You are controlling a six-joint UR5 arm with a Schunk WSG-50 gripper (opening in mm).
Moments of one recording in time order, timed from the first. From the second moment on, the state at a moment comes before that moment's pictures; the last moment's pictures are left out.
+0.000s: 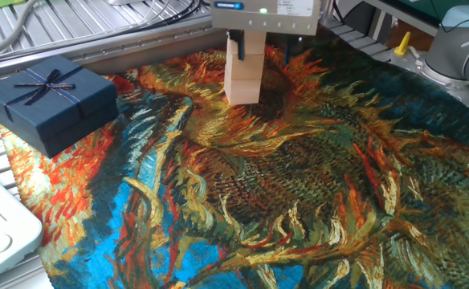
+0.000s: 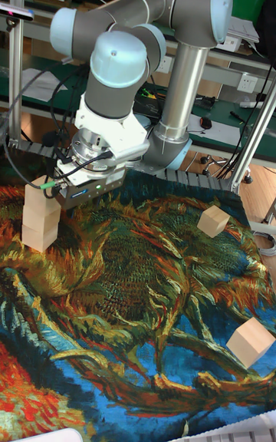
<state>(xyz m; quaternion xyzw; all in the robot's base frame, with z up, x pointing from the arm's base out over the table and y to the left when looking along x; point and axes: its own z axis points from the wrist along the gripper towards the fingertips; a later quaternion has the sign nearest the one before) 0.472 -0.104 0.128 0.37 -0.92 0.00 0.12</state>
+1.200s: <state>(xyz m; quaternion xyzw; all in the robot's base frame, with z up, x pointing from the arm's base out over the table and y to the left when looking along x) 0.444 -0.130 0.137 0.38 -0.91 0.03 0.19</state>
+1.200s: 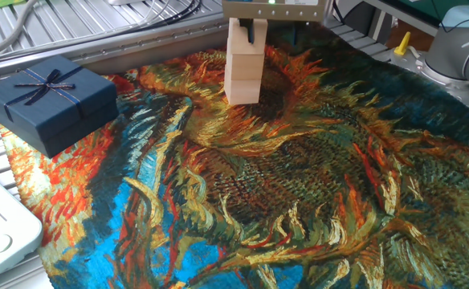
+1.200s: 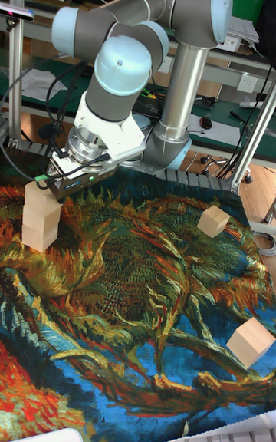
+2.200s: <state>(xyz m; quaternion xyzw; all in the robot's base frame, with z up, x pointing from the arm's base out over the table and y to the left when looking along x) 0.444 -0.132 0.137 0.38 -0.90 0.03 0.19</state>
